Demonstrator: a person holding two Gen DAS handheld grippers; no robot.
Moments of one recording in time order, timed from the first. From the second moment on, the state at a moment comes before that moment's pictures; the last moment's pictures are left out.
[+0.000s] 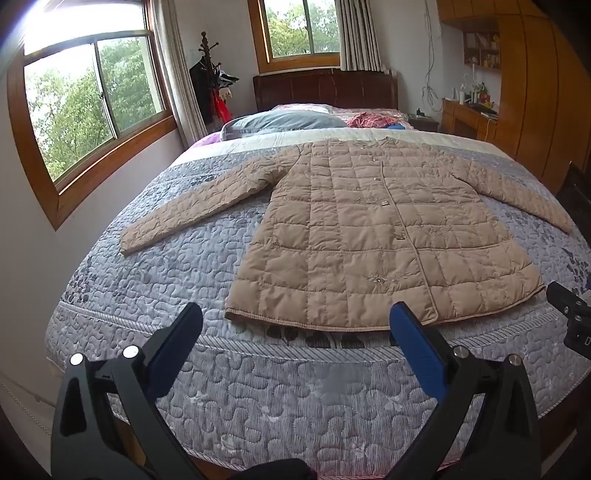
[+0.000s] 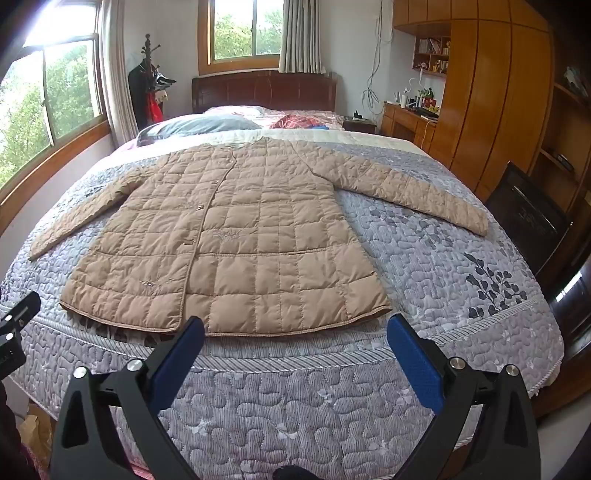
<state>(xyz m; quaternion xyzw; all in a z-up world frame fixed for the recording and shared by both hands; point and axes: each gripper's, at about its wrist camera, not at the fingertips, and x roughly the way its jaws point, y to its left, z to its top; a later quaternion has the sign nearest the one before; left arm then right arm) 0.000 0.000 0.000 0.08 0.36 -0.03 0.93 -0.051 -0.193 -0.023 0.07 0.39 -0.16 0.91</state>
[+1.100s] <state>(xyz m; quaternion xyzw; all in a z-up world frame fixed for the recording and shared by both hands) 0.000 -0.001 0.000 0.08 0.36 -0.03 0.93 -0.050 -0.191 -0.022 0.07 0.39 -0.16 0.91</state>
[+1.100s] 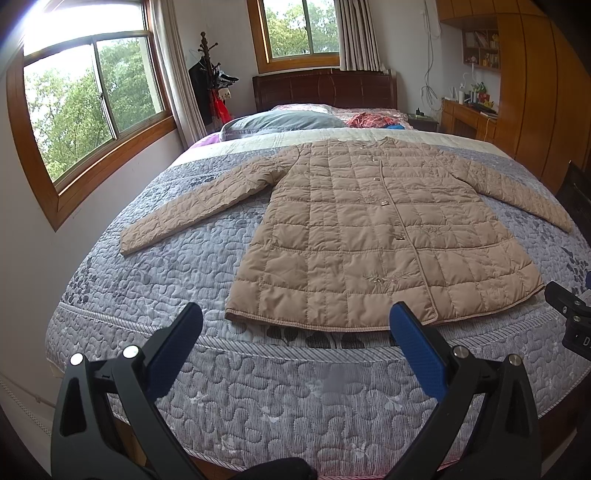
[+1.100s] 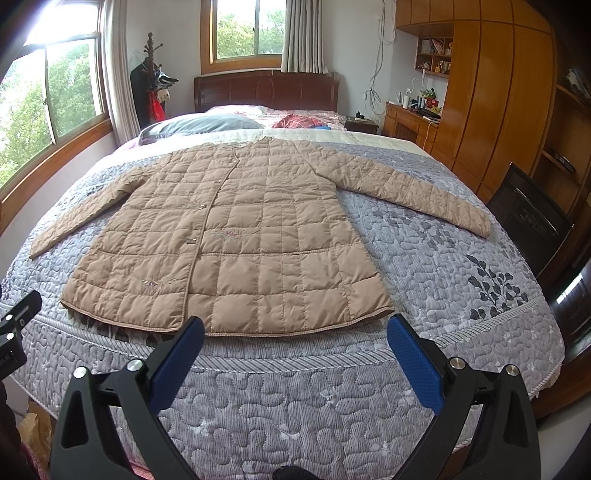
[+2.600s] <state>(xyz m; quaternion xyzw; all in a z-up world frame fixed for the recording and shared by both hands) 0.000 0.004 0.000 0.08 0.36 -0.03 0.93 -0.049 -0.190 -0.024 0.07 0.39 -0.16 0.90</state>
